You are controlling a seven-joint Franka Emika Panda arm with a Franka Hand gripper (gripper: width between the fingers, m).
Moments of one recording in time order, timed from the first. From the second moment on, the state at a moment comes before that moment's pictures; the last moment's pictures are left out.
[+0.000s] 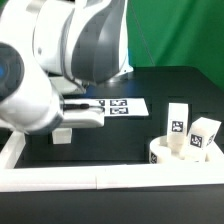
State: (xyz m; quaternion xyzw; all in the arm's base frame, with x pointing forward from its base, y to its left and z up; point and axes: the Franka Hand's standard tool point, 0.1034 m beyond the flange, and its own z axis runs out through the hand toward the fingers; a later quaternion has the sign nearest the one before) arm 0.517 -0.139 0.022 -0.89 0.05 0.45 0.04
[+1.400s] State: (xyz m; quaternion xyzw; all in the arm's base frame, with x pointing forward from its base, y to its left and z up) arm 0.506 -0.134 0.008 -0.89 0.06 0.45 0.04
